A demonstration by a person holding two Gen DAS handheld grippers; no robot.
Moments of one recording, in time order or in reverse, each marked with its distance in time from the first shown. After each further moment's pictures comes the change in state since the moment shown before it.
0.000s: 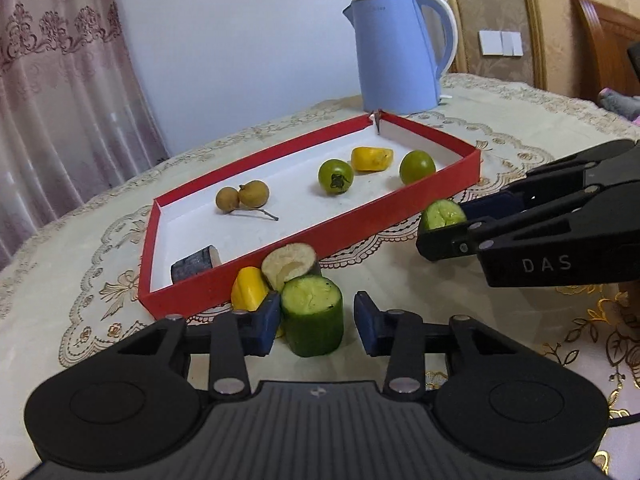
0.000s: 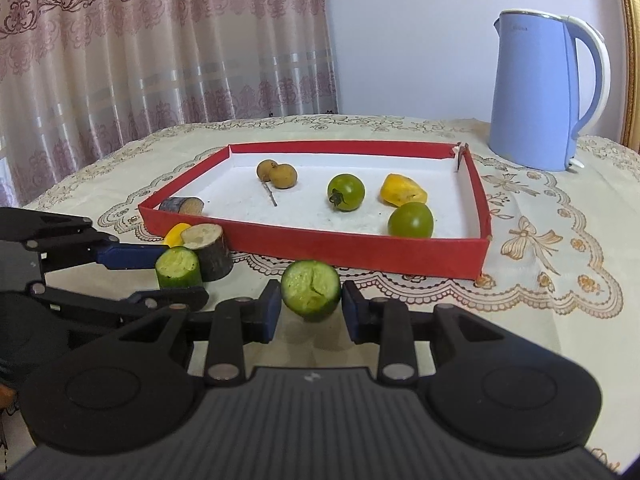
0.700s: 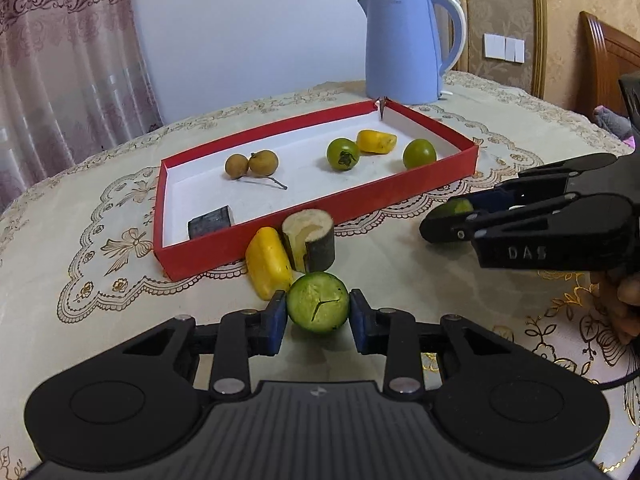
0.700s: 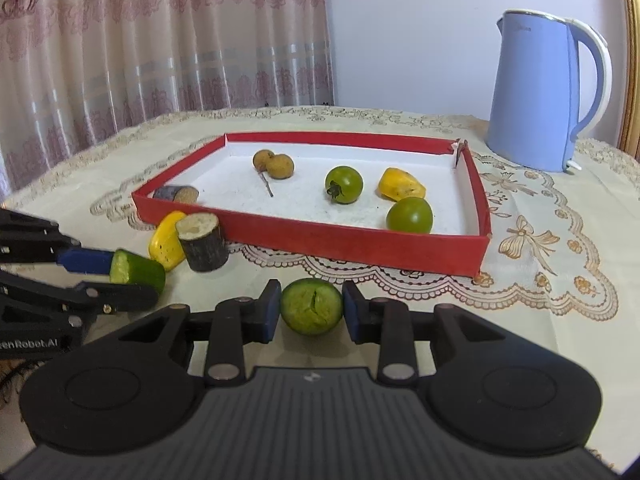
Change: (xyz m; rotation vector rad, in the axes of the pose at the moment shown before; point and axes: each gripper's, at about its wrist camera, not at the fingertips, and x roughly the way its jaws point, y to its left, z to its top) left arm -0.018 0.020 -0.010 -0.078 0.066 -0.056; right arm 0.004 0.009 -0.001 -0.057 0.041 -0.043
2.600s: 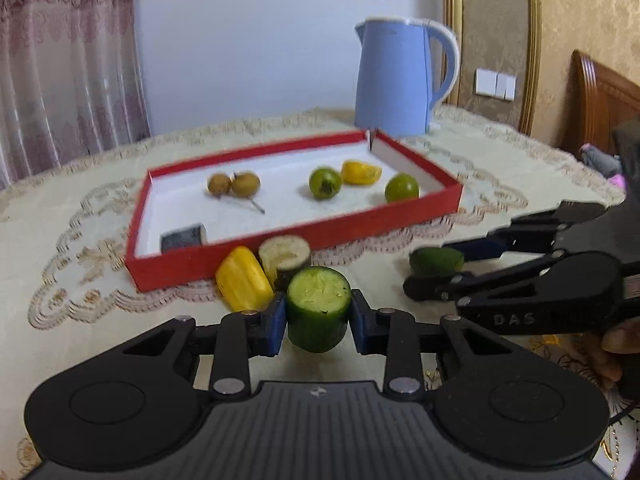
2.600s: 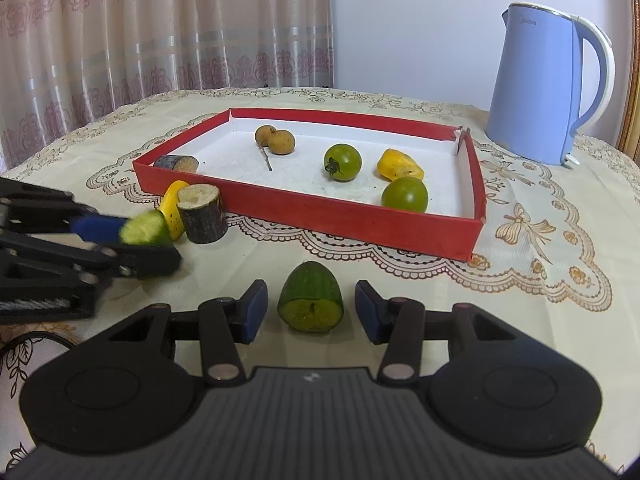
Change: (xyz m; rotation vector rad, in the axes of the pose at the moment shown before) left arm -0.002 0.001 0.004 -0.071 -0.106 -0.063; right arm 0.001 -0.001 -0.007 -0.006 0.041 -0.006
